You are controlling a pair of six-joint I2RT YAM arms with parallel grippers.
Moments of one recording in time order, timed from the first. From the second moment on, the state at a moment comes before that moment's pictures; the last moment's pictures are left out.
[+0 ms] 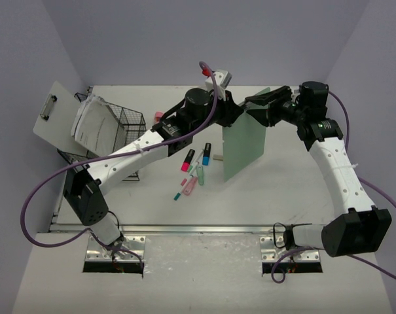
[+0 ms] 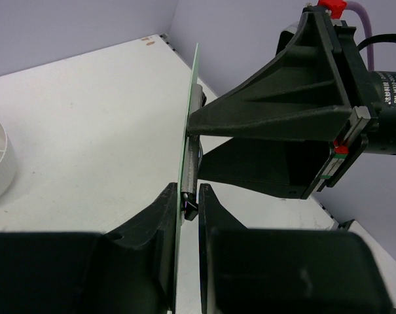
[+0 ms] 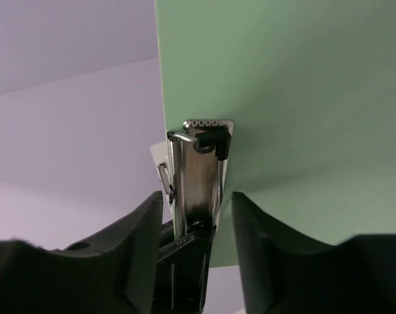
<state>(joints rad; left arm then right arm) -0.79 1.64 1.54 -0.02 -0.01 -0.38 0.08 1.29 1.24 -0.36 -0.51 1.38</state>
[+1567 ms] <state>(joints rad) 0.33 1.48 2.35 -0.57 0.37 -0.02 0.08 1.36 1.23 -0.06 -0.82 1.02</state>
